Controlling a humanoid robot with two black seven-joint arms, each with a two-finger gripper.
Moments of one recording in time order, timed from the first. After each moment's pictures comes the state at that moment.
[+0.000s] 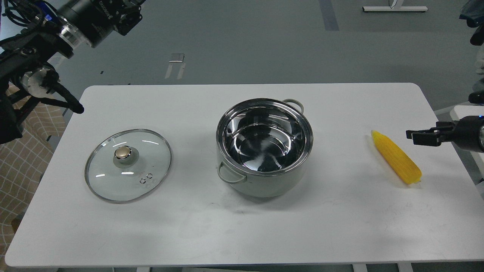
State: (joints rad) left arm -1.03 0.69 -0.51 -0.93 0.37 -0.39 -0.49; right arm 1.10 -0.79 -0.20 0.74 -1.55 0.19 0.49
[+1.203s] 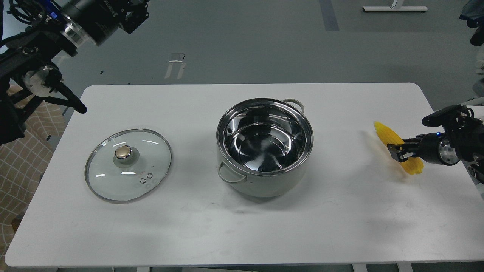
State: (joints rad) left arm -1.03 0.70 -0.53 -0.99 0.37 -0.39 -0.49; right arm 1.11 -0.59 -0.26 0.58 -1.57 0.10 0.49
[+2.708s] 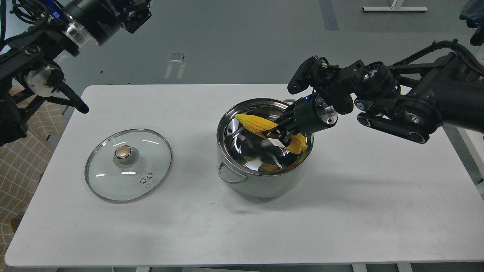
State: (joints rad) left arm -1.03 0.69 -0.53 -0.99 0.37 -0.39 -0.49; right arm 1.54 -0.21 -0.45 0.95 -1.47 0.28 0.49
